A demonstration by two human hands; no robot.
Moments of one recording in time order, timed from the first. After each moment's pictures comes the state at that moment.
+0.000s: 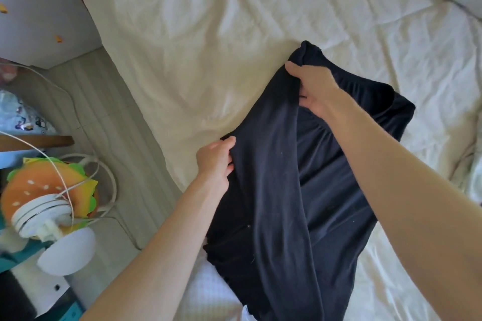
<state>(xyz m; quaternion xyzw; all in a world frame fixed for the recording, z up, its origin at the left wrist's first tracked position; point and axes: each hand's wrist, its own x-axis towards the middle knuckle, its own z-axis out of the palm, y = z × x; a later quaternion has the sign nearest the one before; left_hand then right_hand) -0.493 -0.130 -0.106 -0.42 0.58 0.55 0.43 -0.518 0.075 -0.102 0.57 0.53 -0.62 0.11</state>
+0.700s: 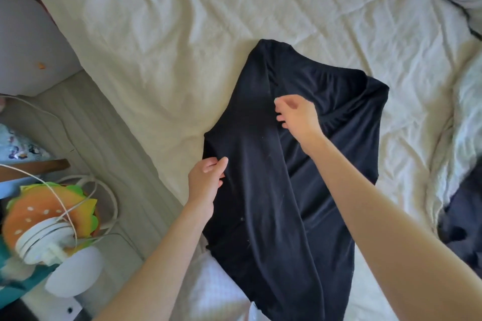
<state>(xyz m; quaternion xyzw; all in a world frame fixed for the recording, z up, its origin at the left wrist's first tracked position) -0.458 -0.153 -0.113 -0.27 0.70 0.48 0.45 -0.439 0.052 -0.107 0.53 0.67 -0.52 0.08</state>
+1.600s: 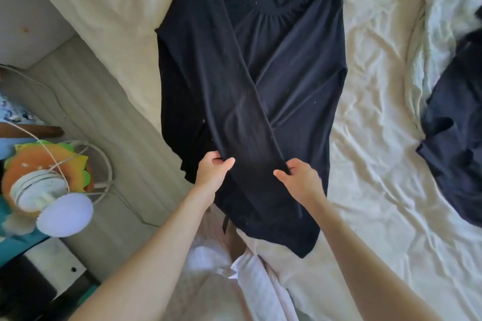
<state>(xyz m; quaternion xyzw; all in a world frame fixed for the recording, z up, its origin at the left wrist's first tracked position) -0.246 -0.216 -0.136 -0.14 0.76 0.39 0.50 -0.114 -0.084 -0.112 0.53 0.72 -0.35 0.29</state>
